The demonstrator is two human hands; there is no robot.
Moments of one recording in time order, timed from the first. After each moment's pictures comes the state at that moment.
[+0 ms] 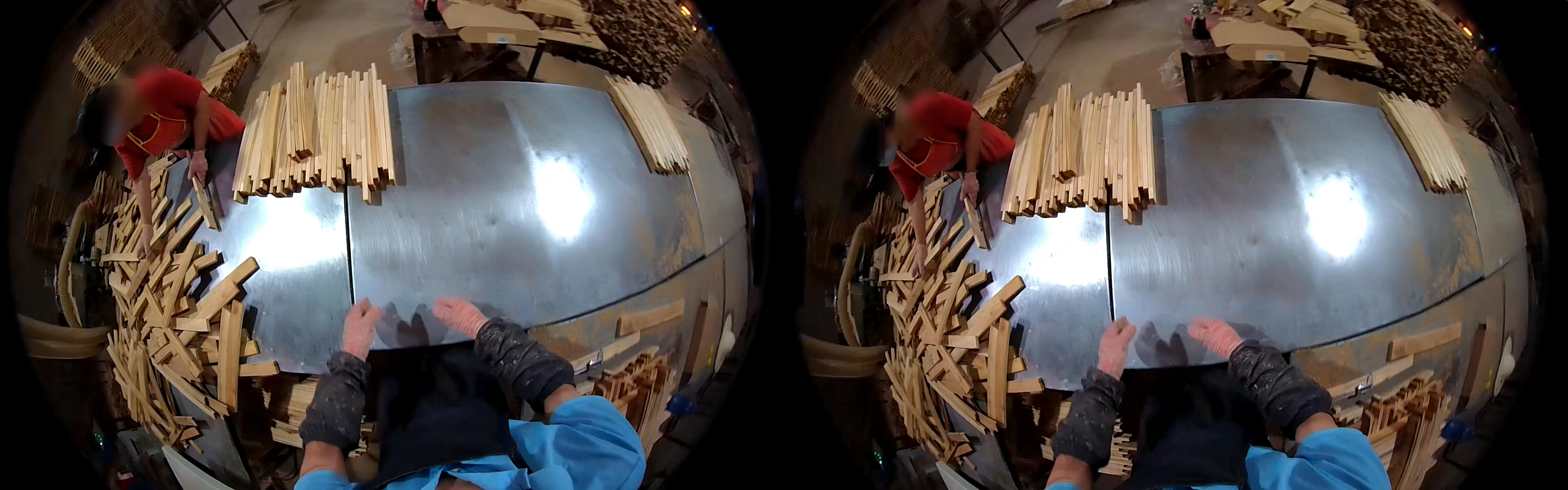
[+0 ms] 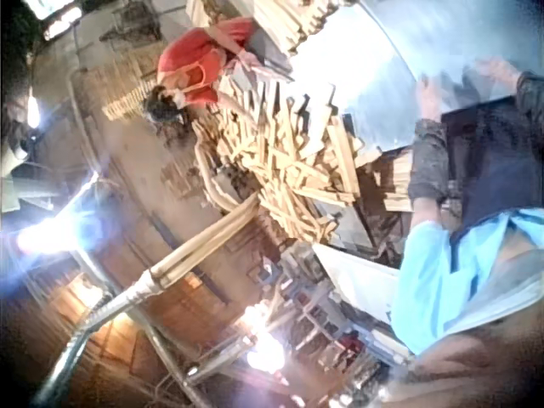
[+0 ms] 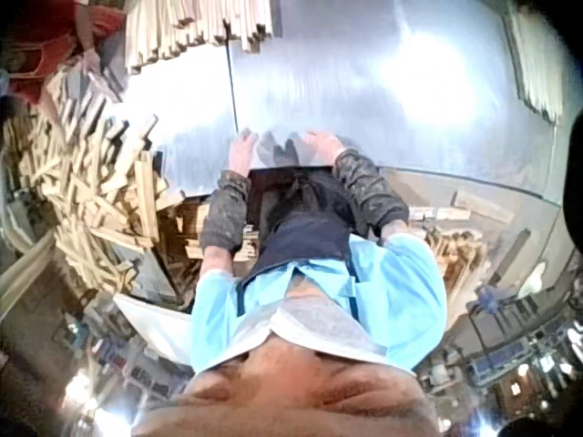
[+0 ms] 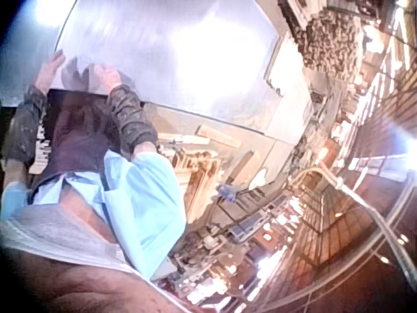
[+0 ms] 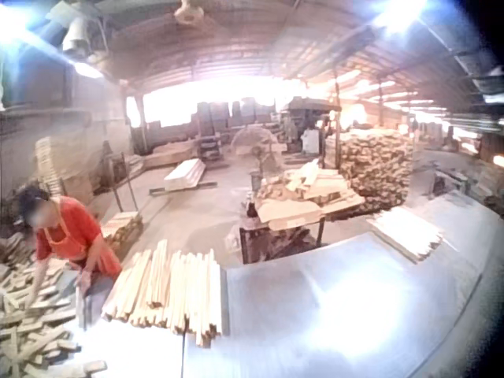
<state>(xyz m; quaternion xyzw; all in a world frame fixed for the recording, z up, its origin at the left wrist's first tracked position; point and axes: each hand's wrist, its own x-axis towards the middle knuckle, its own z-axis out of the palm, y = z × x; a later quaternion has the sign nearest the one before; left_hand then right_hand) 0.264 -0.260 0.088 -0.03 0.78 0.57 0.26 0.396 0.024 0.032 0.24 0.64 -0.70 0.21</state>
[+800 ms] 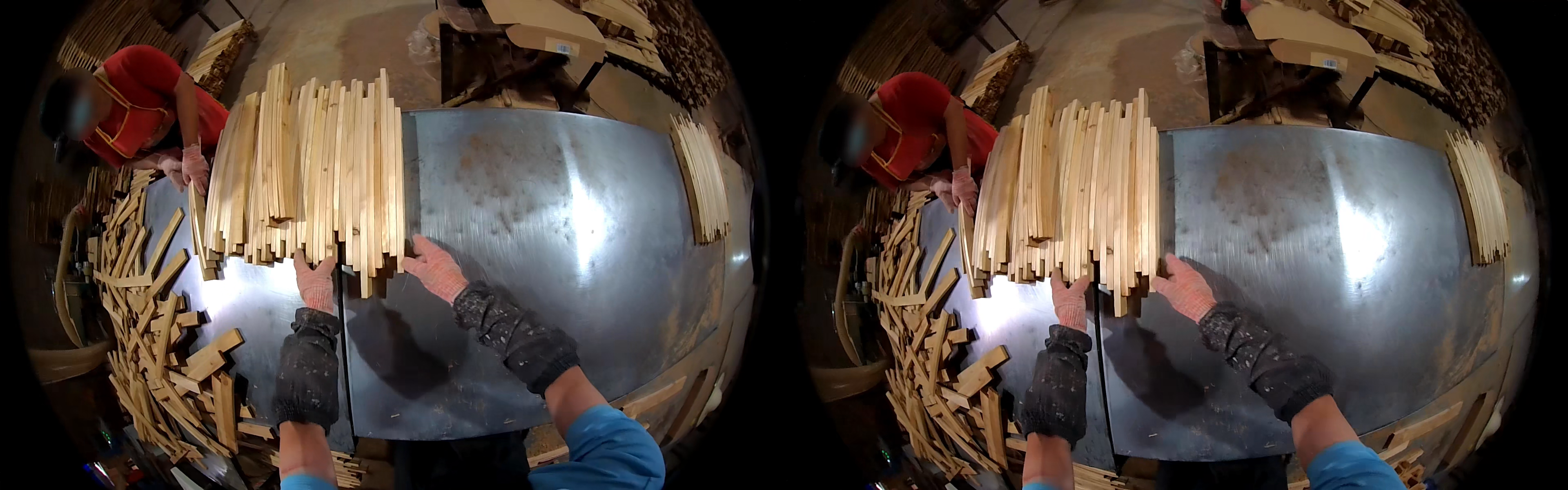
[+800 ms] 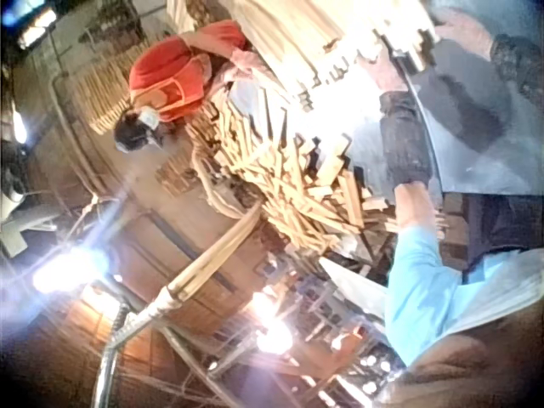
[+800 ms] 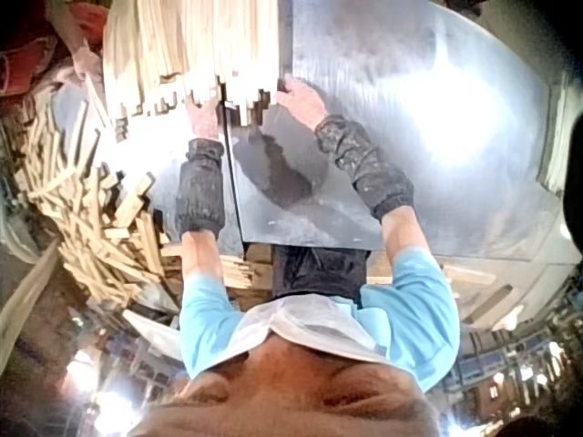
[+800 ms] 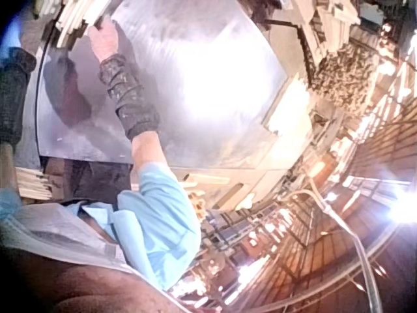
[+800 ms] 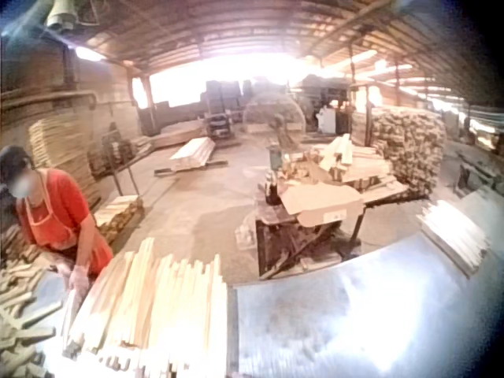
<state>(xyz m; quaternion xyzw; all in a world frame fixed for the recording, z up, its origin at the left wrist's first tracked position) -0.117 -0.145 0.004 -0.16 0.79 0.59 0.04 -0.018 0.141 0.034 0.21 0.69 -0.67 0.16</state>
